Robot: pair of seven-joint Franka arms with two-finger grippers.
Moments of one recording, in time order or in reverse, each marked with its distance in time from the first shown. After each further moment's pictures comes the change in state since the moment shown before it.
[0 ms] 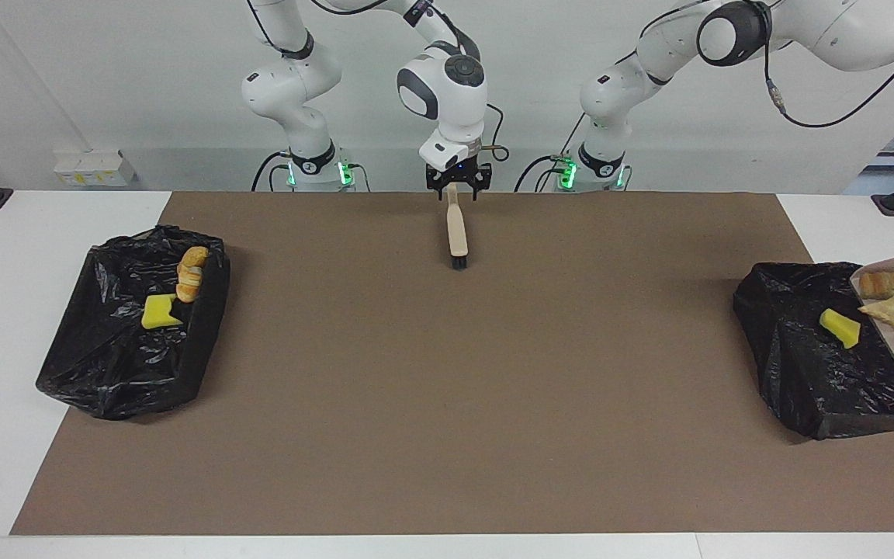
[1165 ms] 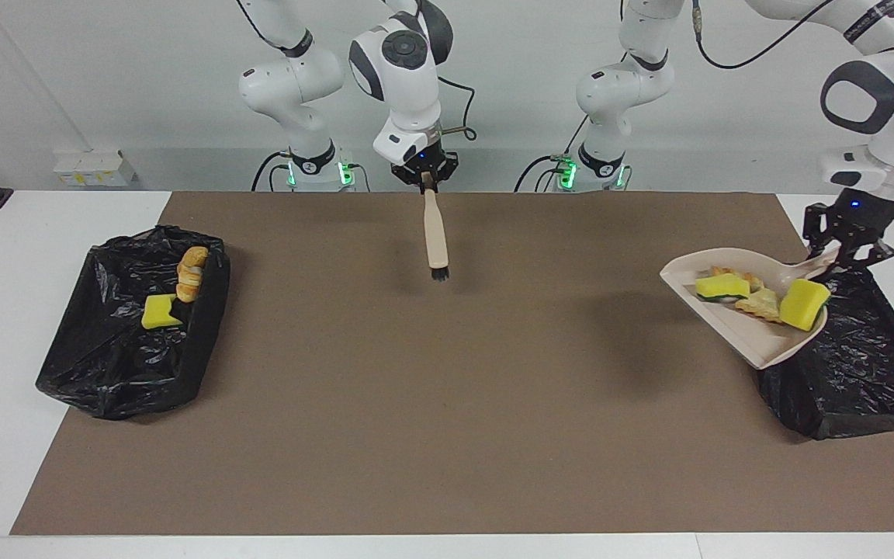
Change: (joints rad) left arm -0.027 -0.256 0.024 -0.270 -0.677 -0.138 -0.168; right arm 0.021 -0.044 0.012 -0.040 0.112 0.012 -0.140
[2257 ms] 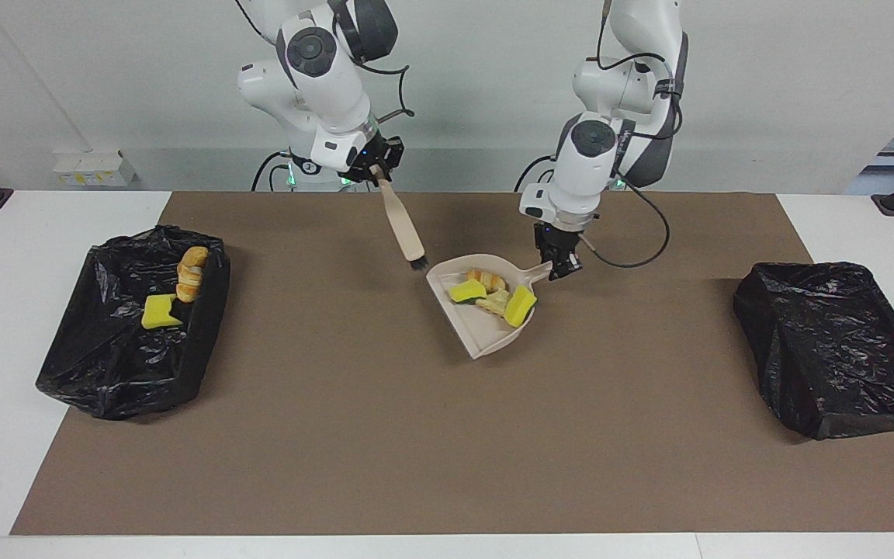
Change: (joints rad) left arm -0.649 -0.280 -0.012 -0.736 -0.169 0.282 -0.742; right arm -0.476 -0.154 -0.030 0.067 0.011 -0.346 -0.622
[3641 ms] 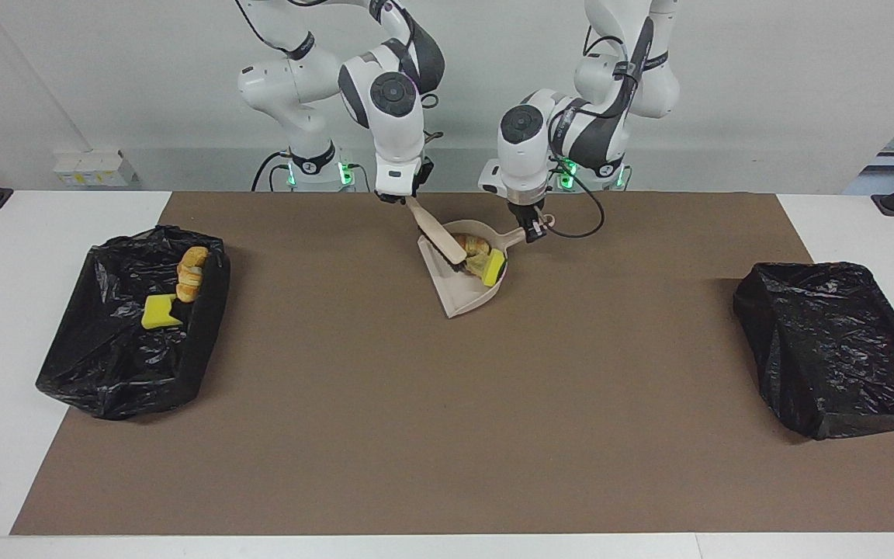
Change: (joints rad) left arm -0.434 -0.006 -0.014 -0.084 0.057 -0.173 -0.481; right arm 0.176 0.109 0.084 -0.023 -0.009 0.041 -0.184
